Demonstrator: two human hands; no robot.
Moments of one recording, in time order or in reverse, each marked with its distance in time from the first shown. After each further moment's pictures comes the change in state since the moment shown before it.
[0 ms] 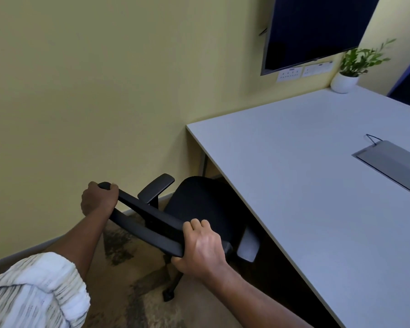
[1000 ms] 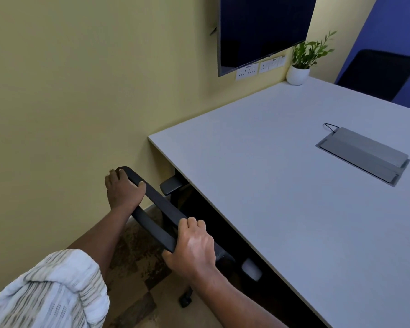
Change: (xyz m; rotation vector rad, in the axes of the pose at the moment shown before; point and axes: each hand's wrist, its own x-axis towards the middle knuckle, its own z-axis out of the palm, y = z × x) left_hand -0.005 0.153 0.140 0.158 -0.211 0.471; right_hand 0.062 0.067 -0.003 0.058 0.165 0.374
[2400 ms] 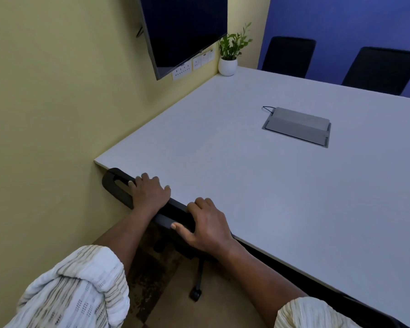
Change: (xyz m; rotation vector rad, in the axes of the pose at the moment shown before) left_hand 0.007 0.136 0.047 0.443 -0.333 0.570; right_hand 0.063 0.058 -0.024 -0.063 0.222 0.063
